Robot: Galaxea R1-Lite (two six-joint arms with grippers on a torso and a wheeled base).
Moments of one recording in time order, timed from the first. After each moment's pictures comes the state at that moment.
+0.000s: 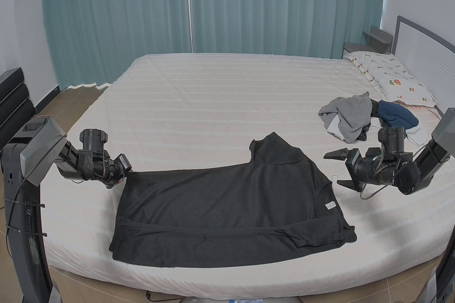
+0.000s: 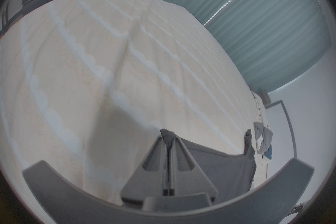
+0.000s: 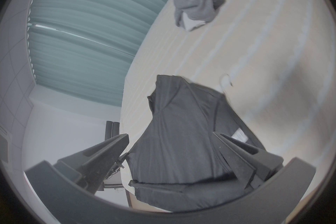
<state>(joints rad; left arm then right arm) 0.09 2.43 -1.32 -0.34 -0.29 -0.65 0.08 2.11 -0.89 -0.67 0.42 0.89</state>
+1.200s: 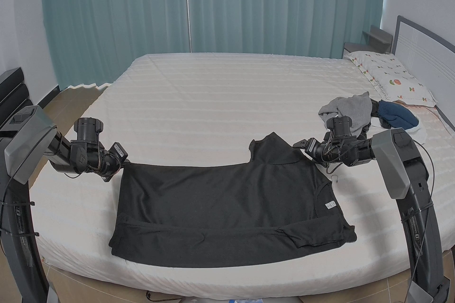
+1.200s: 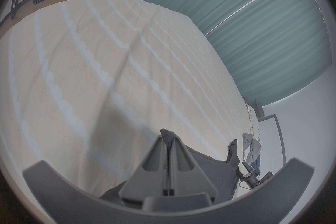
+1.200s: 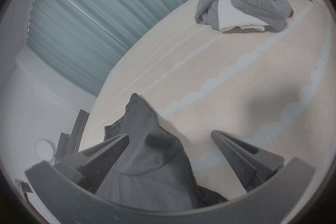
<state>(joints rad) 0.08 2.31 -1.25 -0.34 -0.27 -0.77 0.12 2.78 -2.00 -0.18 0.25 0.63</state>
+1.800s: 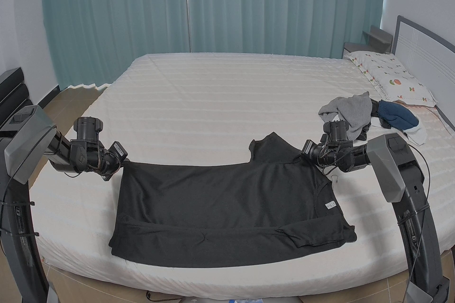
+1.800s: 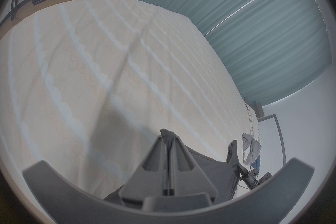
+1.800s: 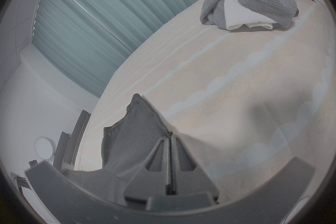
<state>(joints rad) 0.08 2.31 -1.26 -0.34 -0.27 -0.77 0.13 2.81 -2.00 -0.28 0.23 0.63</state>
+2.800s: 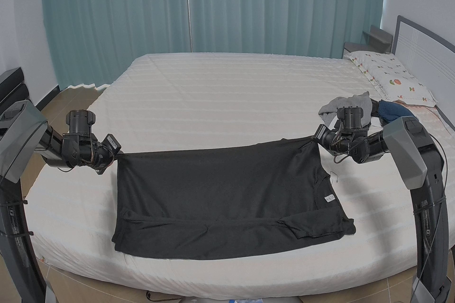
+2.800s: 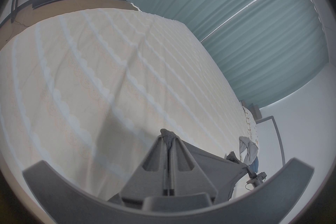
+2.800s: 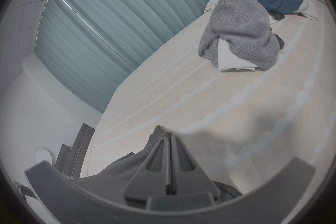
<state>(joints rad) 0.10 2.25 -1.25 -0.33 -0.26 -0.74 0.09 2.60 -1.74 -0.41 0.17 0.66</state>
